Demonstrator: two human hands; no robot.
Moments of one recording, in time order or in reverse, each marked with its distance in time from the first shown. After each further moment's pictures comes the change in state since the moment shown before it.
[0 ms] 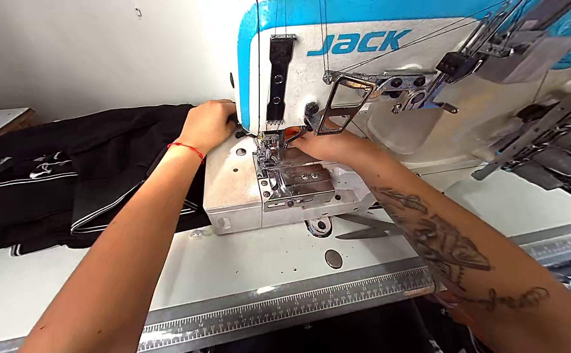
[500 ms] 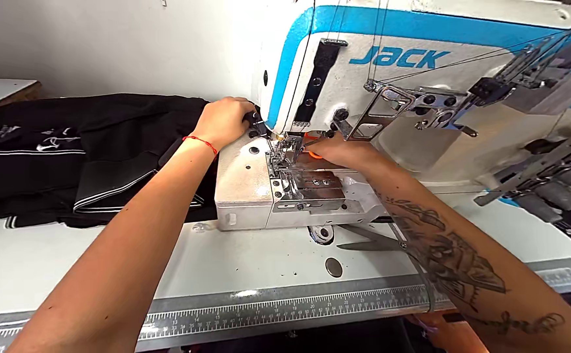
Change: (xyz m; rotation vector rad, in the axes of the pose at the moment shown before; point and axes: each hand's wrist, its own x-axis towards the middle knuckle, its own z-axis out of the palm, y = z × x) left_hand -0.001 -0.001 -0.002 0.008 -0.028 -0.027; right_hand 0.003 -0.002 0.006 0.184 0.119 0.168
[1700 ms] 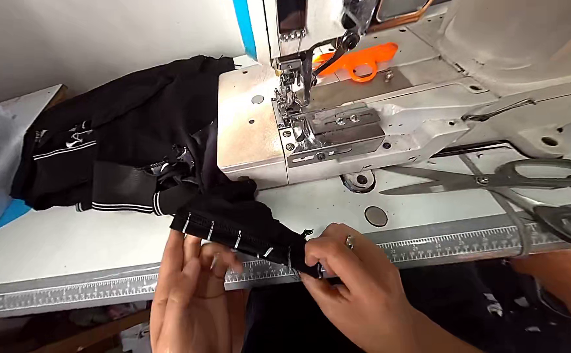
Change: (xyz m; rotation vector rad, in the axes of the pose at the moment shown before) left_hand -0.258 0.117 0.004 -1.403 0.636 -0.590; right_hand -0.196 -0.054 0.125 0.294 0.441 -0.243
